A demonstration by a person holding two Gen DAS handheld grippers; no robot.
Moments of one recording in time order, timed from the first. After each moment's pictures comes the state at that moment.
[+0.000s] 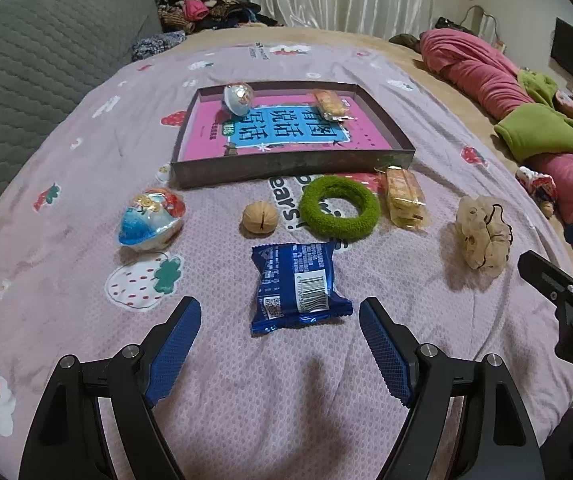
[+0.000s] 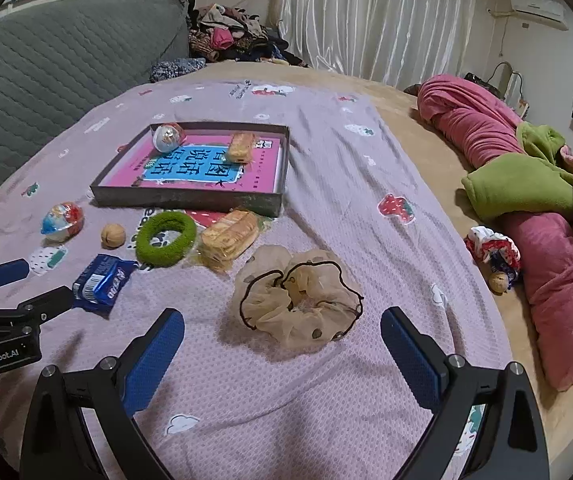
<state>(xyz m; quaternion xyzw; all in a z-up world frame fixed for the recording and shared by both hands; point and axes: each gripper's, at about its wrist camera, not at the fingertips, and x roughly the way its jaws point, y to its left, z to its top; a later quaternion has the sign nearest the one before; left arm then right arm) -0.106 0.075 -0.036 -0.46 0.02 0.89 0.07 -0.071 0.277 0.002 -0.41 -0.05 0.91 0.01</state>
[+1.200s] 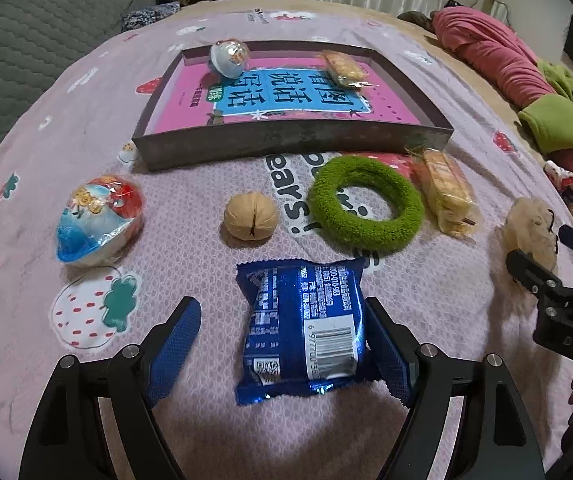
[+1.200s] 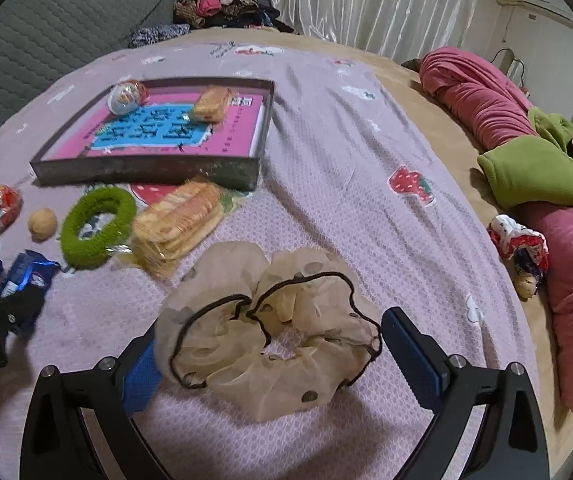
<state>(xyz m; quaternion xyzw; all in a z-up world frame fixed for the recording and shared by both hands) -0.166 0.088 -0.089 -0.50 0.01 0.86 0.07 -0.139 0.288 -0.063 -0.46 -0.07 0.89 0.04</state>
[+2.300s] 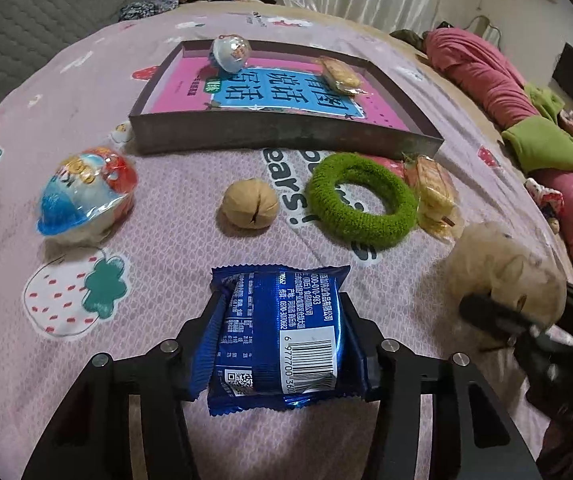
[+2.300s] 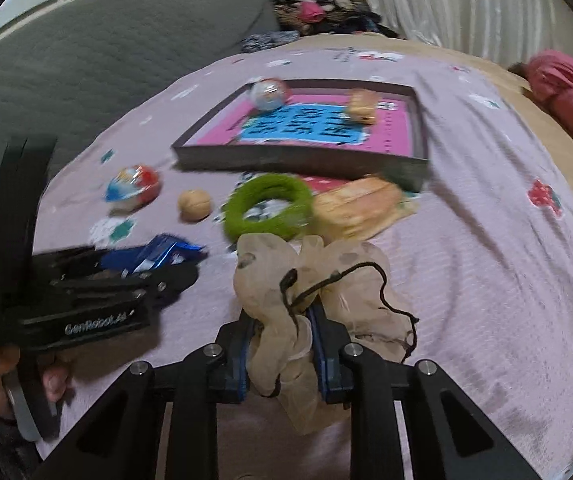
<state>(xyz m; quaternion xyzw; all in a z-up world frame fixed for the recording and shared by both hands) -0.160 0.070 -0.099 -0.48 -0.05 0.87 0.10 -0.113 0.230 -0.059 -0.44 -0.01 0.88 -0.19</state>
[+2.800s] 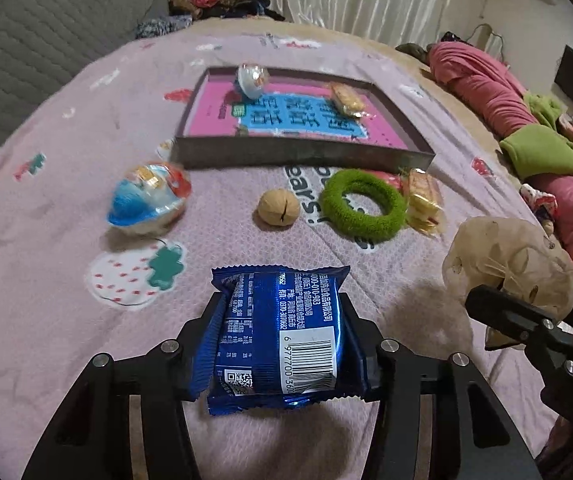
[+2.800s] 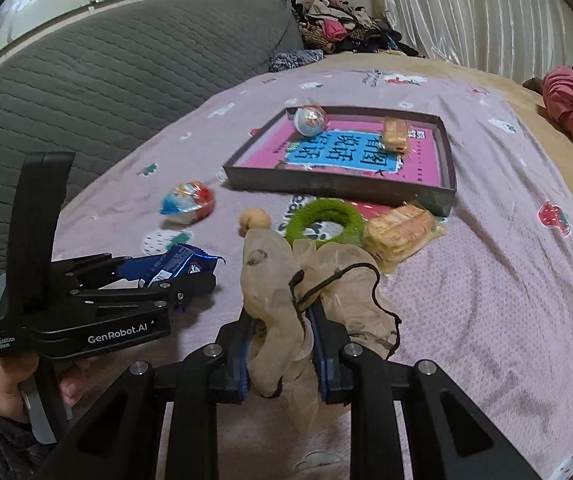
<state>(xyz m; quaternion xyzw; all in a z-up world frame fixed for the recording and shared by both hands) -0.119 0.051 -0.062 -0.46 -0.03 0.89 0.08 -0.081 0.216 -0.023 -0.41 0.01 0.88 -0.22</state>
